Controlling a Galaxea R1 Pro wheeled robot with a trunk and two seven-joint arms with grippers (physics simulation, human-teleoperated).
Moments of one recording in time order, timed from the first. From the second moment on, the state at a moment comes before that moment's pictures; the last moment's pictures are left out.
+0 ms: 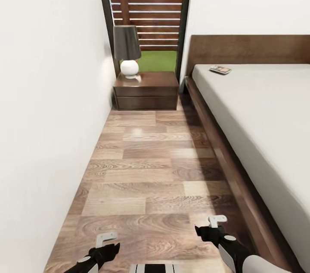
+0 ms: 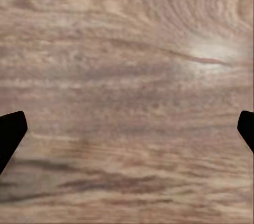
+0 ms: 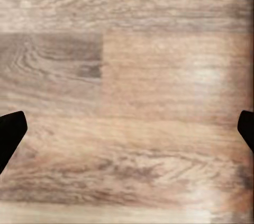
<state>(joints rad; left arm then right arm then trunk) -0.53 -0.02 -0.02 -0.09 0.18 -0.12 -0.04 -0.62 -0.05 0.05 -0.13 -0.04 -0.09 0.10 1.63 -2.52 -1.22</state>
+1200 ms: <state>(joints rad) -0.53 -0.02 -0.02 -0.10 0.18 -0.12 -0.04 -0.62 -0.05 0.05 -0.13 -0.04 -0.09 0.10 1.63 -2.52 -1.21</state>
